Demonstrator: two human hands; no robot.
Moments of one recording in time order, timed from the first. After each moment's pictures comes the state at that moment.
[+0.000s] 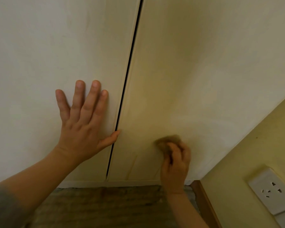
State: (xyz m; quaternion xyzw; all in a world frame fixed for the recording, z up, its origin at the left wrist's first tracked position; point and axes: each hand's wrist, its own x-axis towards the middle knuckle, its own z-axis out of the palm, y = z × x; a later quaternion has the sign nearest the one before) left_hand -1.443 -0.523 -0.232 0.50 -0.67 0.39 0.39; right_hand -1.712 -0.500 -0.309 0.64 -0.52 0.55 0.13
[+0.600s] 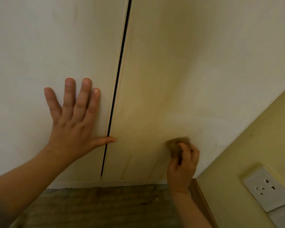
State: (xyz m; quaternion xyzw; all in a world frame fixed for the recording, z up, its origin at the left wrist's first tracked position) left_hand -1.442 -0.522 -0.231 0.52 -0.68 0.39 0.34; right_hand -1.742 -0.501 -0.310 0.57 -0.56 0.58 0.15
